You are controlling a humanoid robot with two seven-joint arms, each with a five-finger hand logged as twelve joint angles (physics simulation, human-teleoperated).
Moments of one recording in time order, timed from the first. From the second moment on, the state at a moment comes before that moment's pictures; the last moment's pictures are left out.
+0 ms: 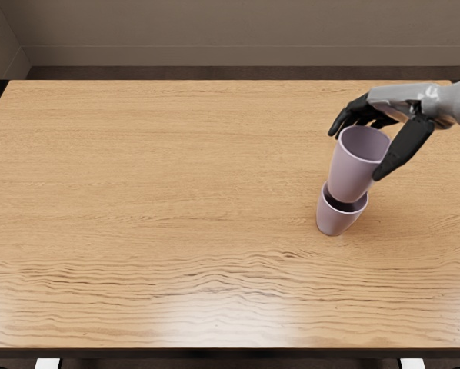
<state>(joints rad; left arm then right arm) 0.00 0.00 0.26 -0.13 0.08 -0.10 -0.03 1.07 -1.04 0.64 1.75 -0.63 0.49 -0.61</state>
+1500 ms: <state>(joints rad) 0.00 0.00 0.26 -0.13 0.08 -0.10 -0.03 1.03 -1.00 0.63 1.74 -0.72 0.46 -0.61</state>
